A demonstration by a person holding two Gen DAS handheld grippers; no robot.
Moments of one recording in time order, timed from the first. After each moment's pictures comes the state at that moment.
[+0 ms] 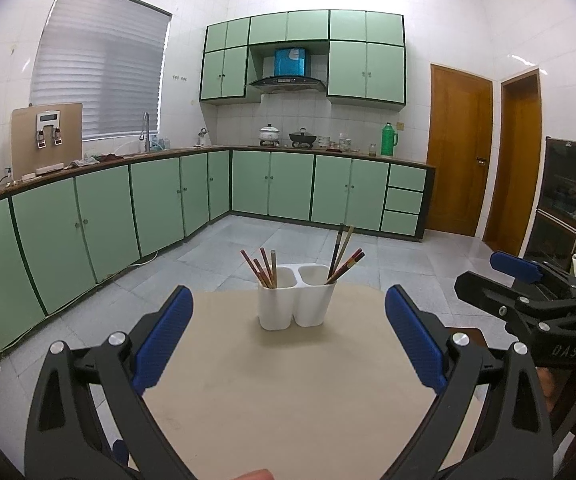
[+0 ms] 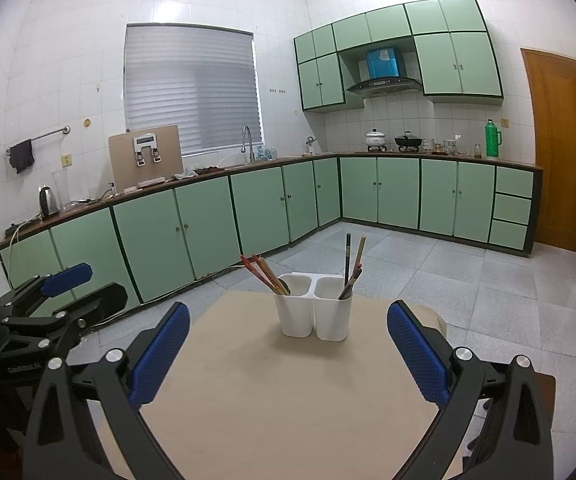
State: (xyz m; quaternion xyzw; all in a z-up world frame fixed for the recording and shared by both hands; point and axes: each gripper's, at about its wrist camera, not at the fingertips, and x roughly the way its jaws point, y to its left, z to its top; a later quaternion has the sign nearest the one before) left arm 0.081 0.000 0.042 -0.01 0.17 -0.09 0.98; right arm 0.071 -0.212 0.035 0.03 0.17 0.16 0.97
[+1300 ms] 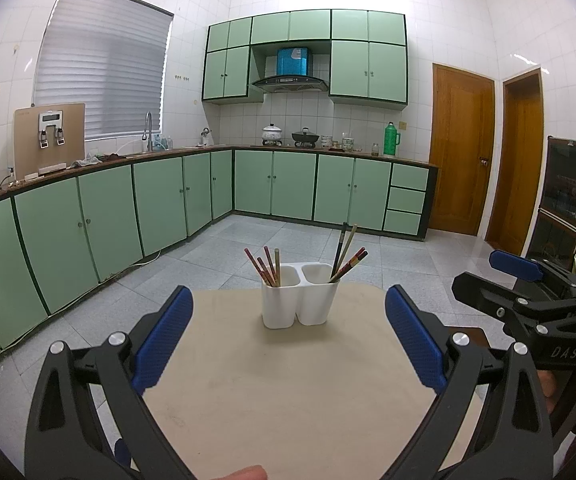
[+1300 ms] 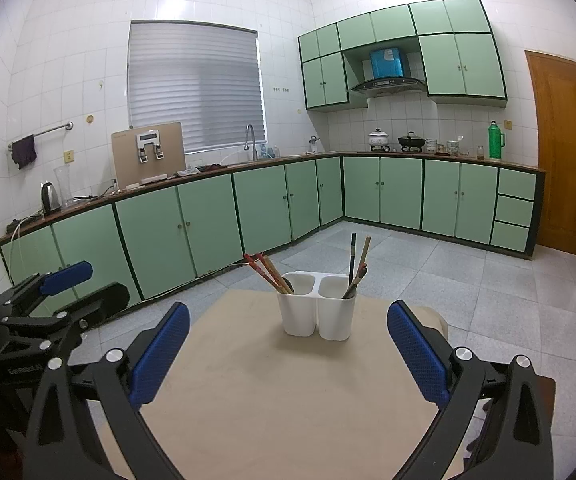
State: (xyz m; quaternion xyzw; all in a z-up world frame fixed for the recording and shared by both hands) left arm 0.079 0.001 0.043 -0.01 0.17 -0.08 0.98; right arm 0.072 -0.205 0.042 0.02 0.17 0.16 0.97
